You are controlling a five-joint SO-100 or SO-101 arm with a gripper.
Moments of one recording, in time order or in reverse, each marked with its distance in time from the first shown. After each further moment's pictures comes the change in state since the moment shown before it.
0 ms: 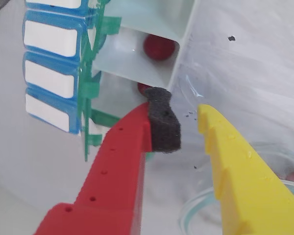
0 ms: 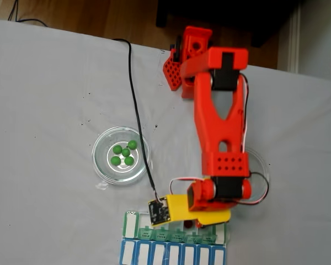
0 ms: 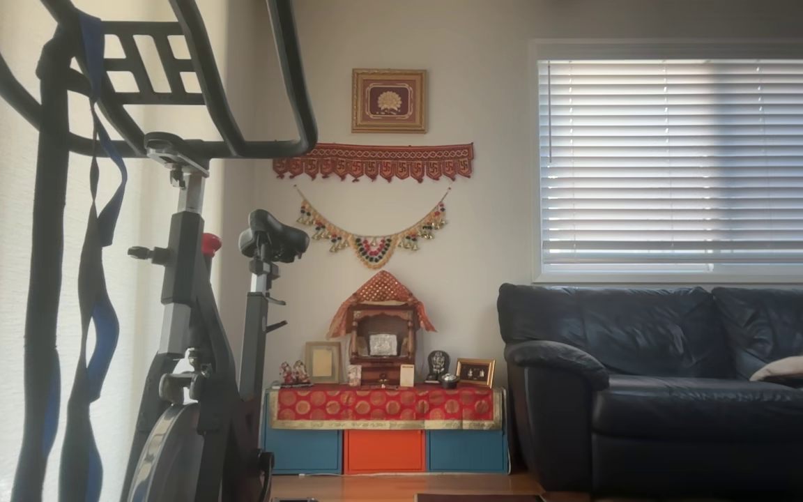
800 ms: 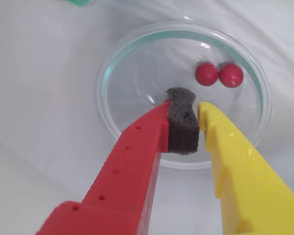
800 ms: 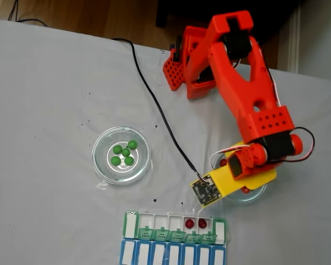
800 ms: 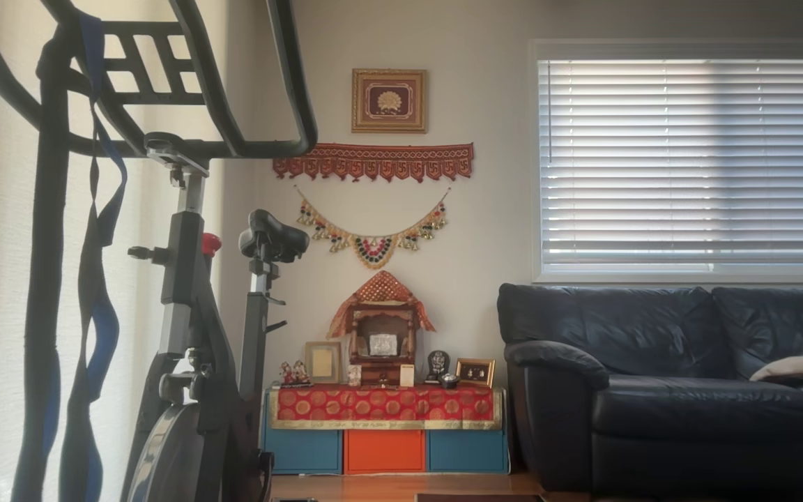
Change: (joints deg) arm -16.0 16.2 9.9 13.3 -3.3
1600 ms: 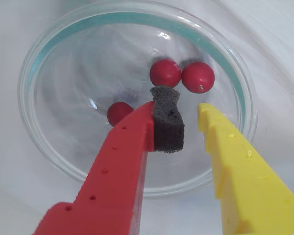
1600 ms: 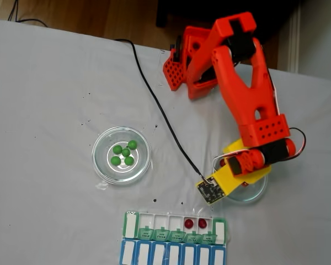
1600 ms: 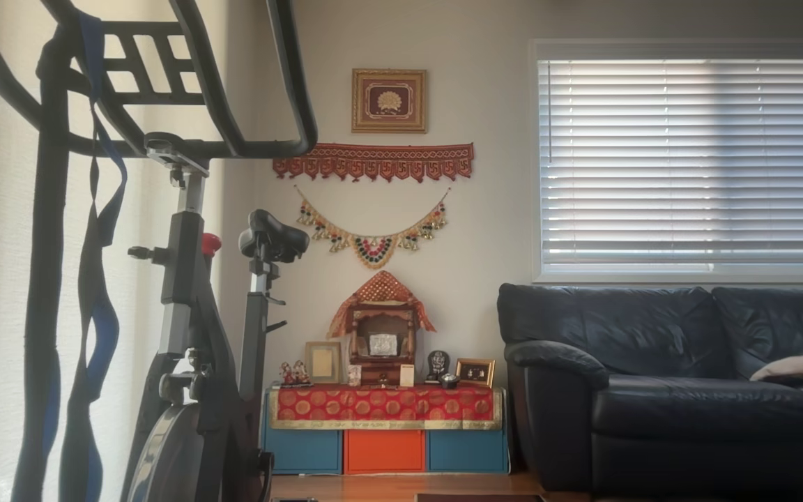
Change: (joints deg) arm -3.4 -1.9 12.7 -8.8 -2.9
